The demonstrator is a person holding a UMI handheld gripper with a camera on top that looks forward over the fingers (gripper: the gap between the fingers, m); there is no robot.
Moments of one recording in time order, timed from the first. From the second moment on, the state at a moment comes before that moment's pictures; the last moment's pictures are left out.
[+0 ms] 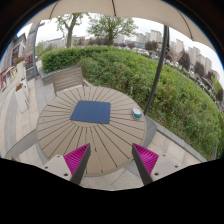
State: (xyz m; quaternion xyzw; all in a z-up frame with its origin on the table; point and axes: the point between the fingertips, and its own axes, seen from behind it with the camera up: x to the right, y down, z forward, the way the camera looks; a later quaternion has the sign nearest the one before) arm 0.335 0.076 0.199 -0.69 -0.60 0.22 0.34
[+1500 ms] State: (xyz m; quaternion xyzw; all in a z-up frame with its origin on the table) arm 0.129 0.319 0.052 -0.69 -0.57 0.27 0.36
